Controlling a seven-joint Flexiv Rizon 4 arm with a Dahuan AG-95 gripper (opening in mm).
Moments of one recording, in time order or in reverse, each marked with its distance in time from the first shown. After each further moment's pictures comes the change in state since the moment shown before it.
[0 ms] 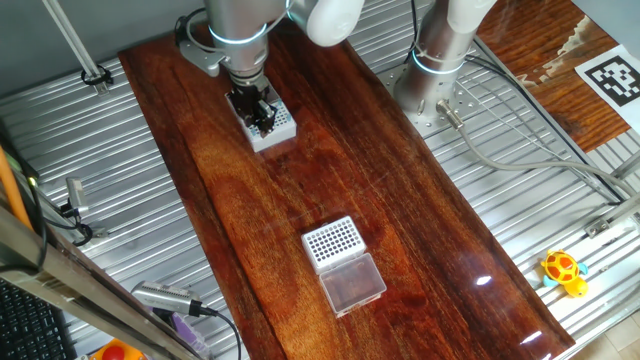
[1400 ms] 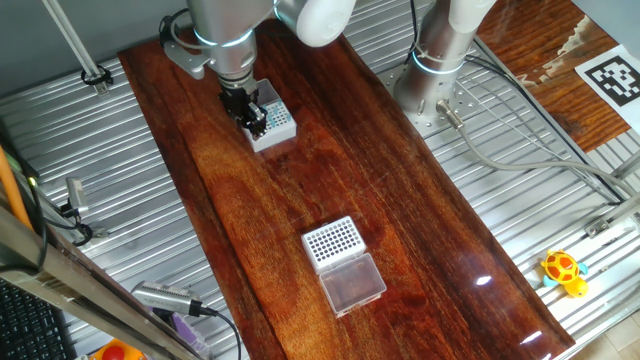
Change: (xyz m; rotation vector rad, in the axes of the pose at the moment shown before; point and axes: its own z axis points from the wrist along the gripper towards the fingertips) arm -0.022 0.002 -0.018 -0.012 0.017 0.037
